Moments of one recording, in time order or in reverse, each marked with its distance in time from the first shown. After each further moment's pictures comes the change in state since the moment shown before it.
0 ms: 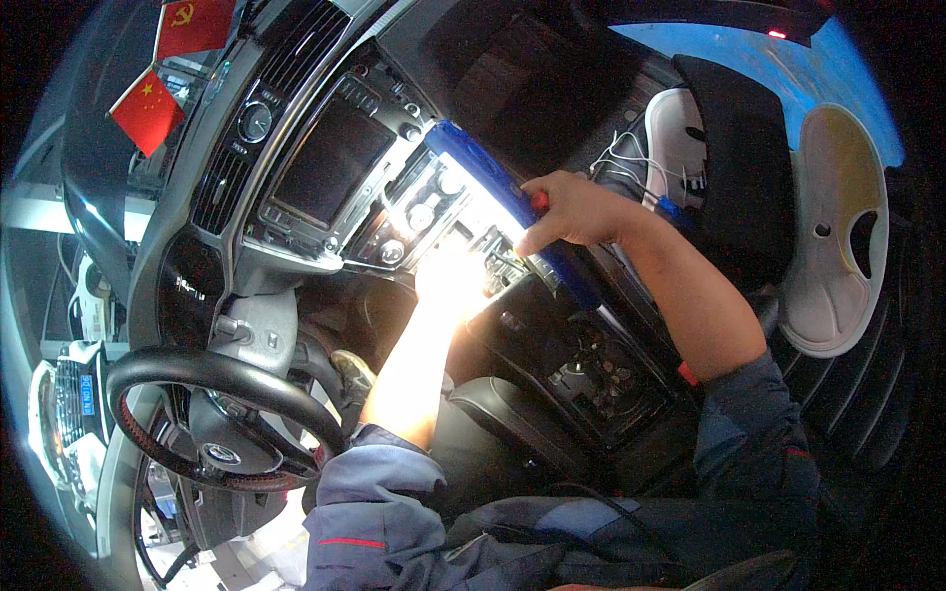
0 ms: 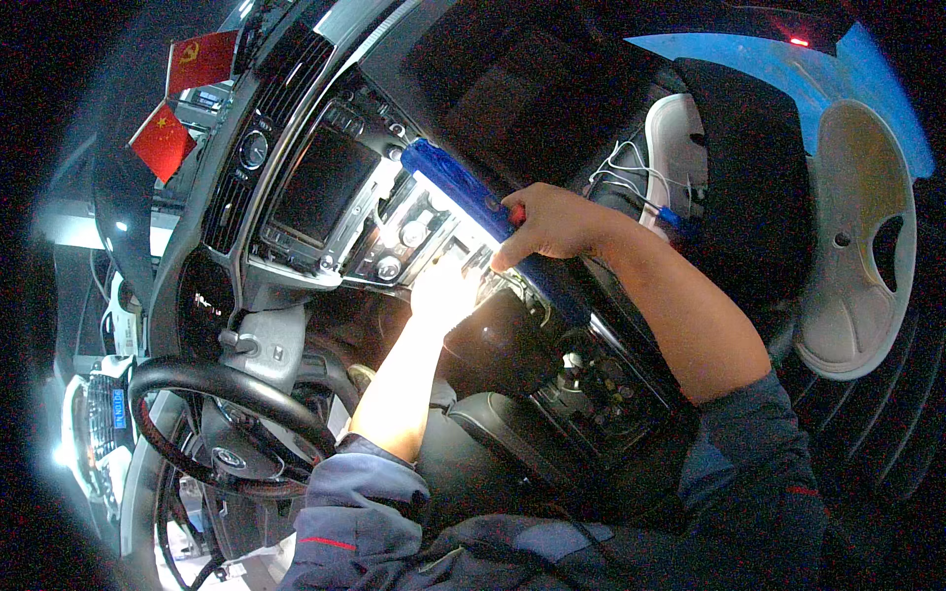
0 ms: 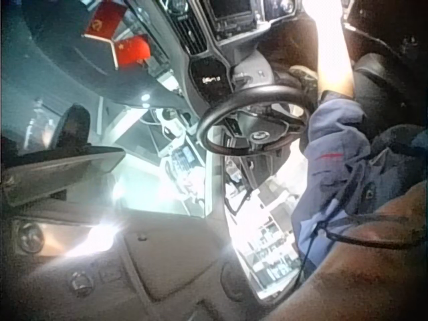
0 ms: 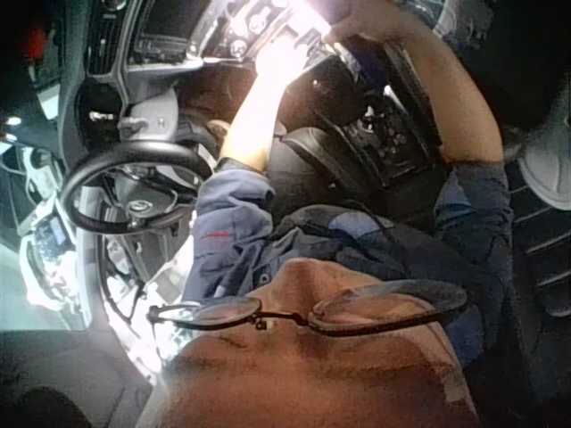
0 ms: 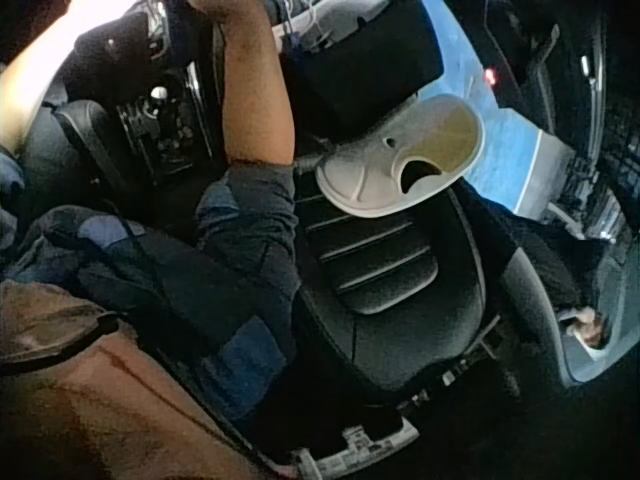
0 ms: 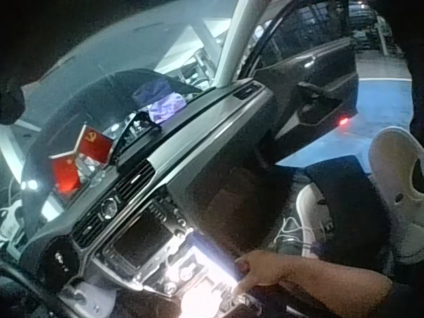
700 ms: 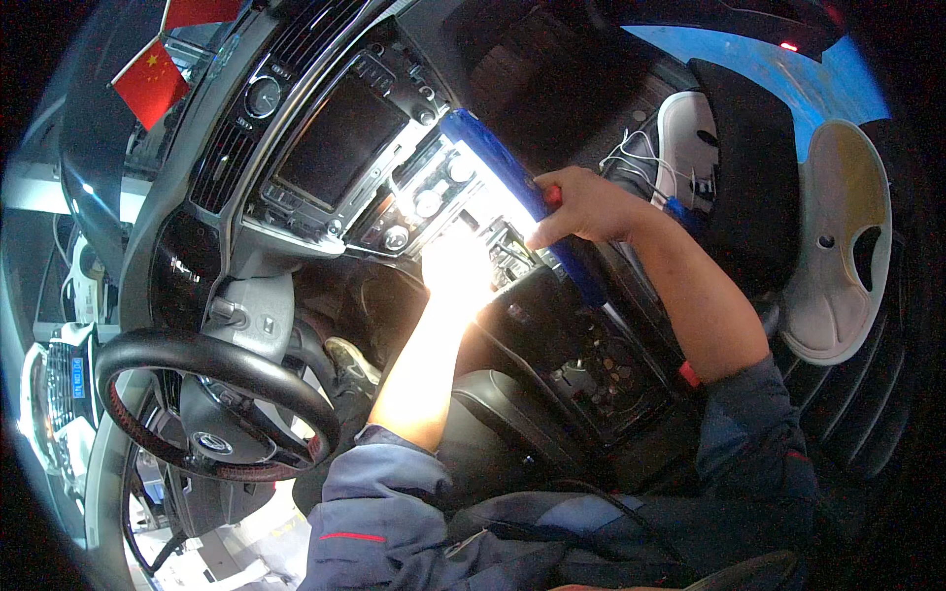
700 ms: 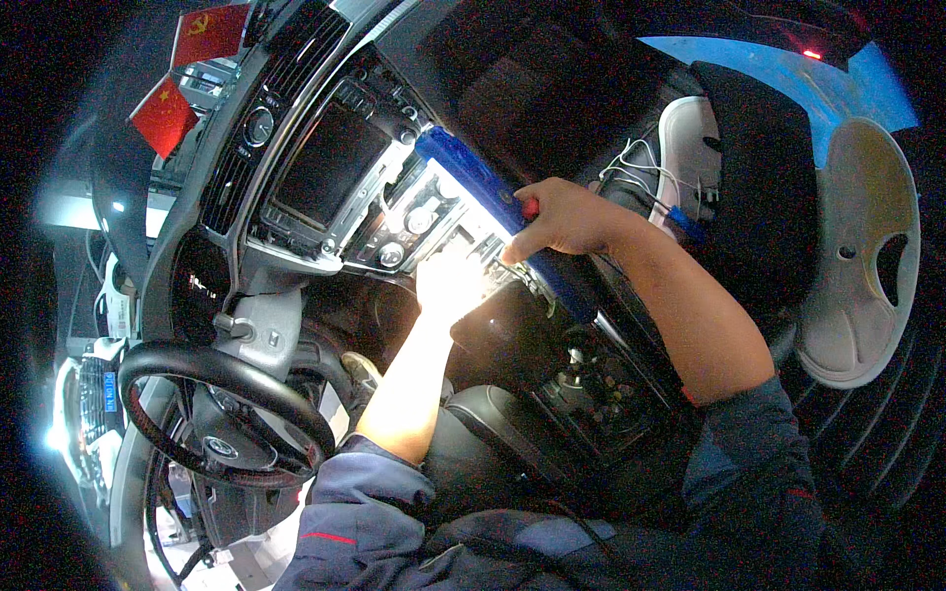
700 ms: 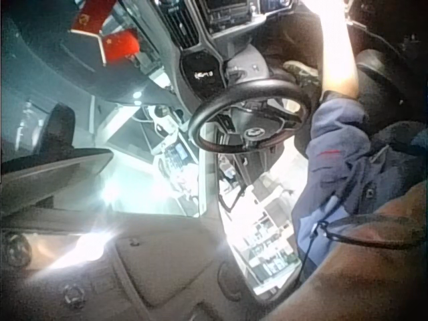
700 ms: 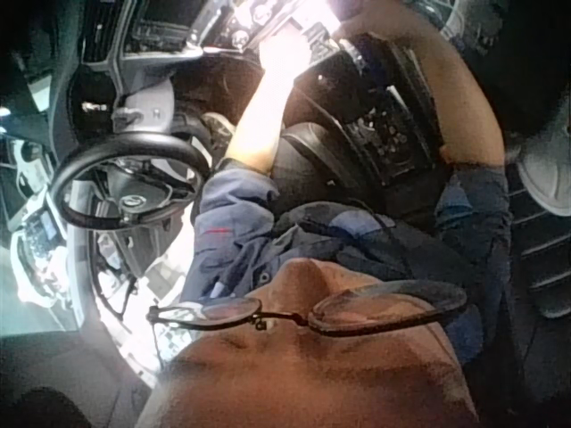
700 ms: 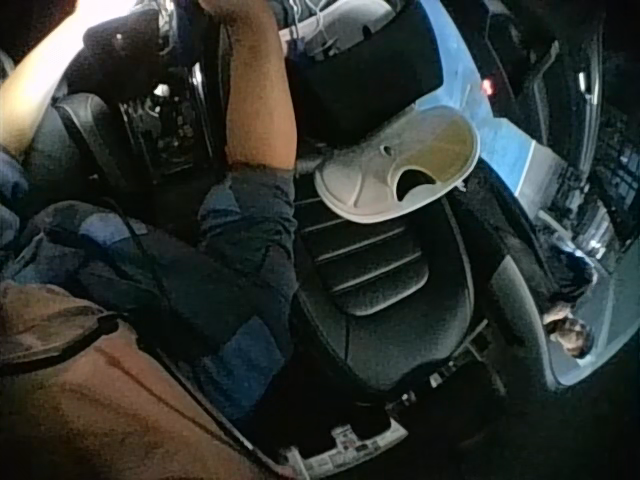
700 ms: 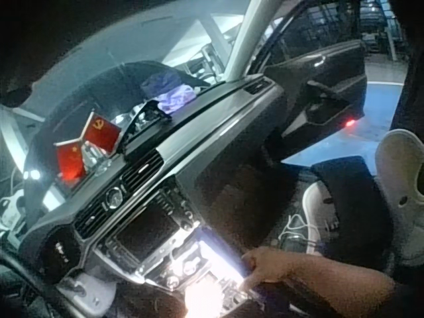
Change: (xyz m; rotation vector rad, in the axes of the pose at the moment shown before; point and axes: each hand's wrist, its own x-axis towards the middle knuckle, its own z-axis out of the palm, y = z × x) left_hand 0.000 -0.001 0.016 0.298 -0.036 0.093; right_hand 0.000 -0.002 0.004 0.105 -0.047 0.034
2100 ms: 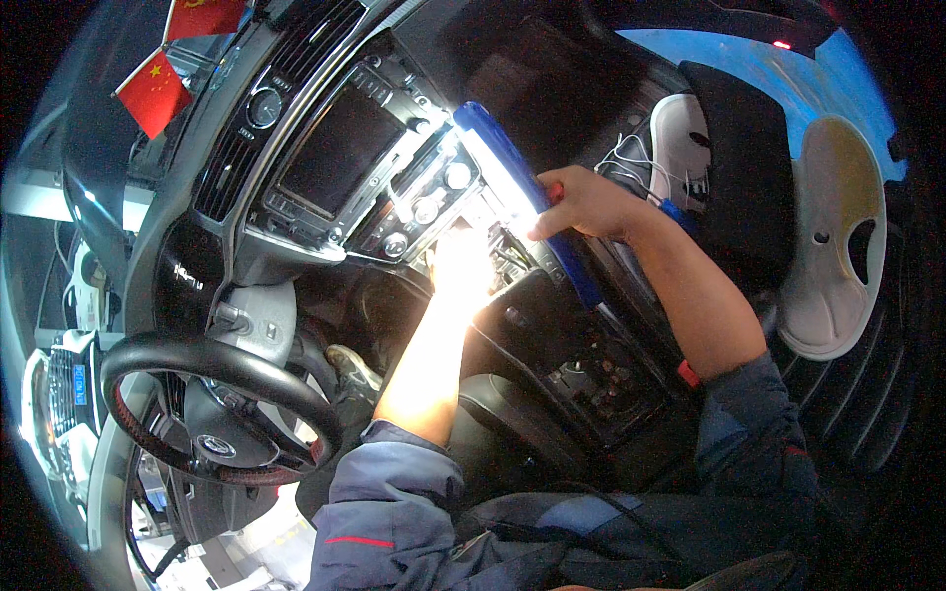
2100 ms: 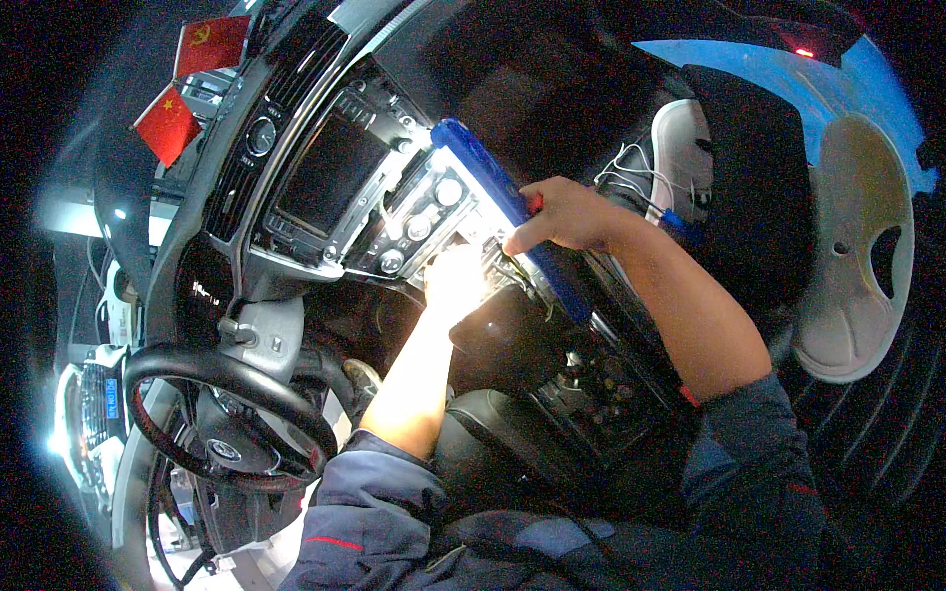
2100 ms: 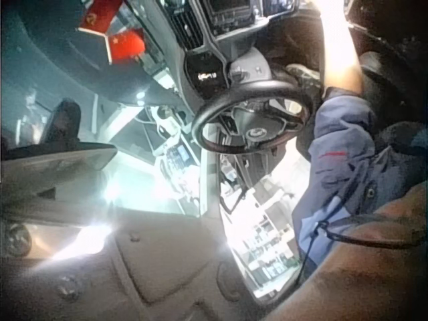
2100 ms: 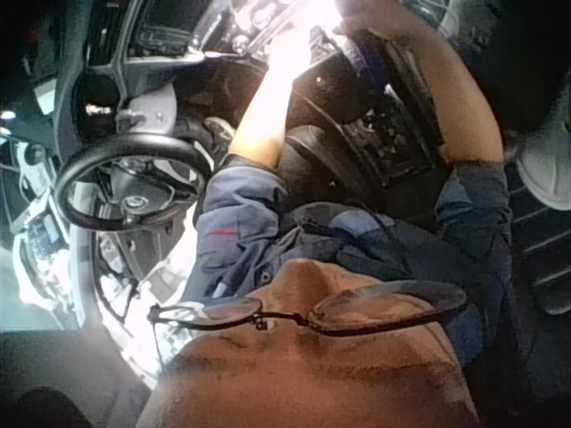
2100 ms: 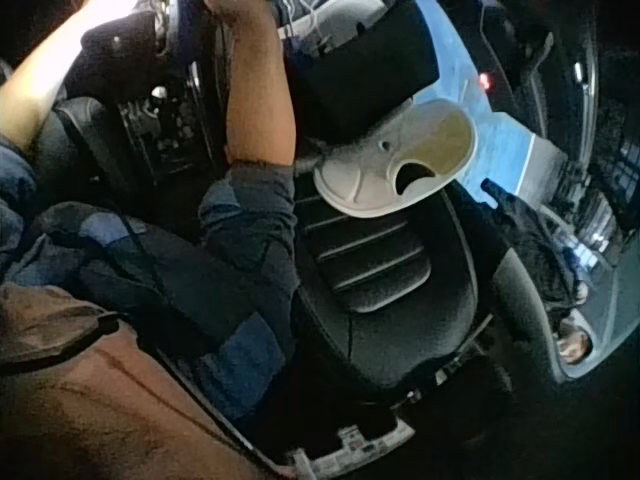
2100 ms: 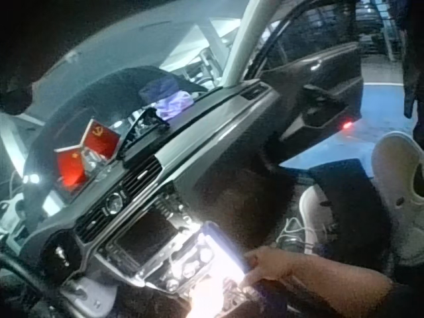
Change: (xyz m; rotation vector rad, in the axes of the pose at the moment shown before) left_hand 0.016 0.012 -0.001 -0.228 -0.175 -0.234; right_hand 0.000 0.005 -0.008 0.015 0.062 0.008
